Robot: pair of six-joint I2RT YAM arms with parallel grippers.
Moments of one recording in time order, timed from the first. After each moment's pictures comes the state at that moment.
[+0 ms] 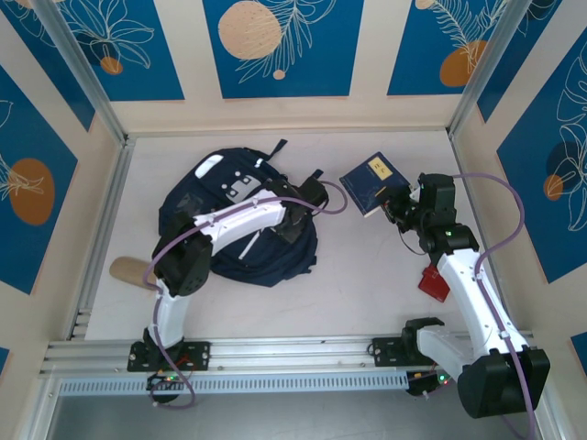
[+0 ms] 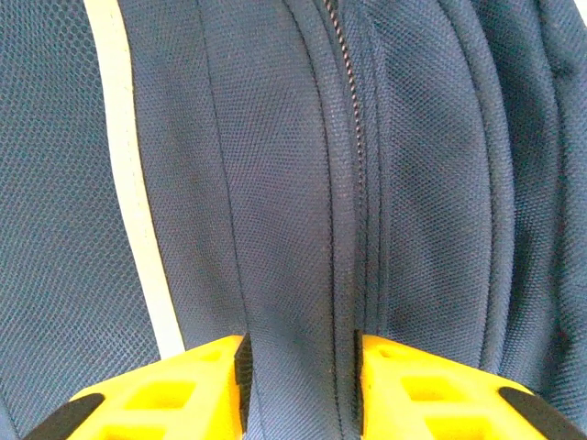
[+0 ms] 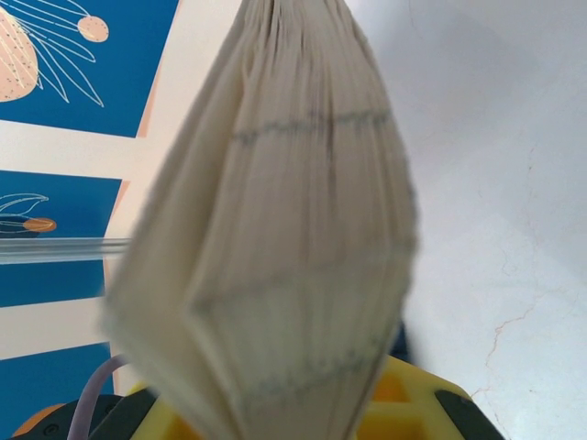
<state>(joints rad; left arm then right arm) -0.87 2.03 1.70 -1.10 -0.37 -0.18 0.09 0.98 0.85 -0.45 -0.32 1.02</state>
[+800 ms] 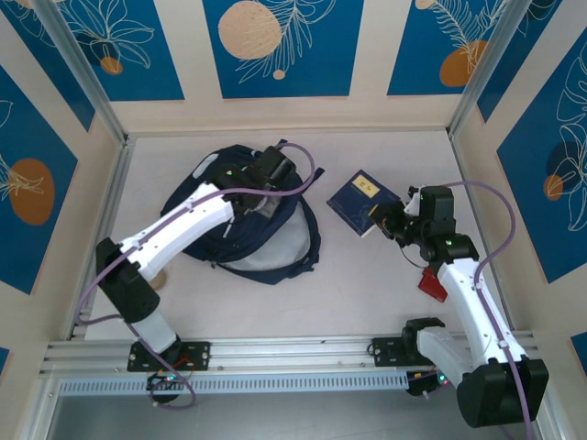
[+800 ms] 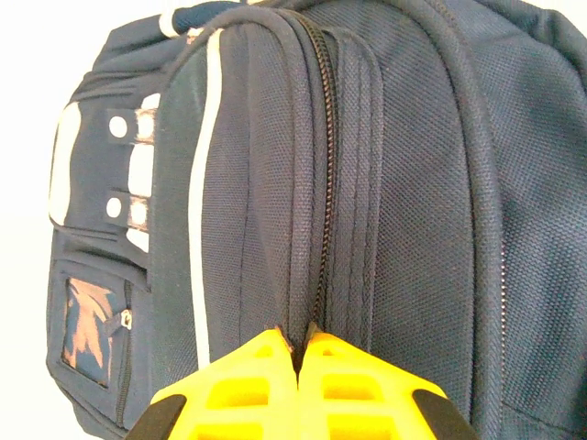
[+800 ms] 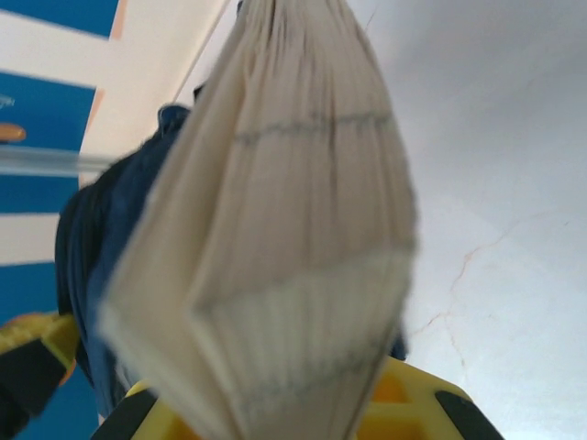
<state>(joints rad) -0.79 1.66 1.67 -1.05 -0.44 -0.15 0.07 0.92 0.77 -0.52 -0.51 0.88</state>
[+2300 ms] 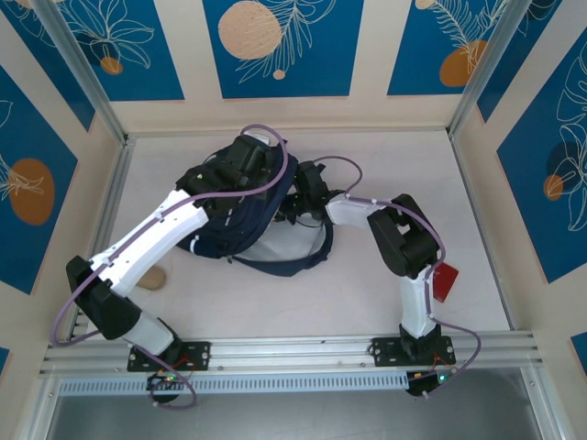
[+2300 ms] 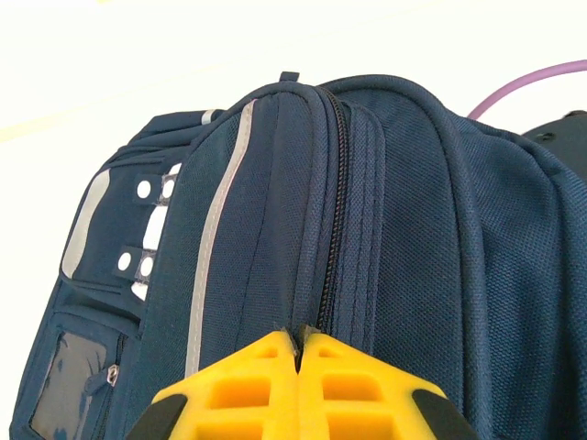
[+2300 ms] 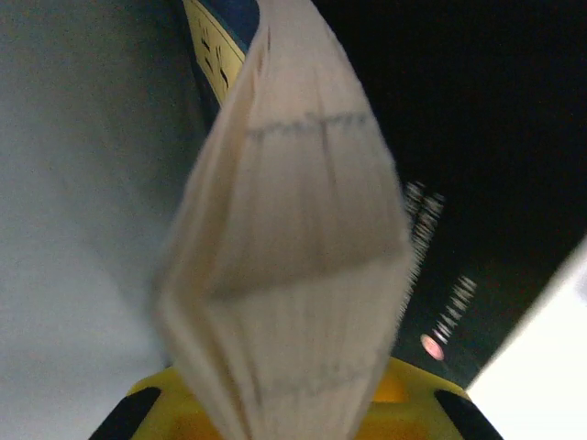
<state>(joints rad) -0.73 1.52 1.60 -0.84 -0.40 -0.27 0.61 2.04 1.30 0.11 -0.68 1.15</state>
